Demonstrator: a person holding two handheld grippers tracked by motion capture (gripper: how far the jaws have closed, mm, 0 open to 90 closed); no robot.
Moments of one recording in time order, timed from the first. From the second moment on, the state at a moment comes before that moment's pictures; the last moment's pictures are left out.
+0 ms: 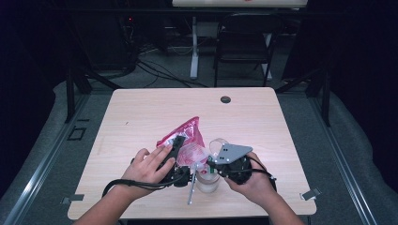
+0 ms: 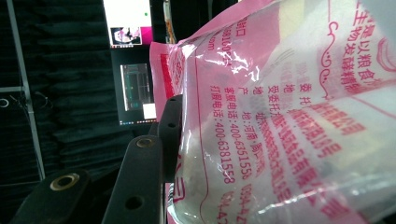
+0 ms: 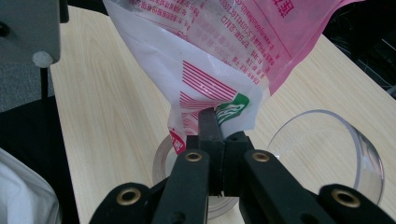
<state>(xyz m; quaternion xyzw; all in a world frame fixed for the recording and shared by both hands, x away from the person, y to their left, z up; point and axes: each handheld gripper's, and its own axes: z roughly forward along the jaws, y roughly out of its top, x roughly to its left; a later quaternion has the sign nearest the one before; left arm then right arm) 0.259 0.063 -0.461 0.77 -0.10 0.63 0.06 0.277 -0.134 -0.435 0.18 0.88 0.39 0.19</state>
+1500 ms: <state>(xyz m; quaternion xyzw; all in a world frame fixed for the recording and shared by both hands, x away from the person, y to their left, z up) 0.259 0.057 -0.458 0.75 -0.12 0.65 0.04 0.279 -0.135 -0.438 0.18 0.88 0.39 0.19</state>
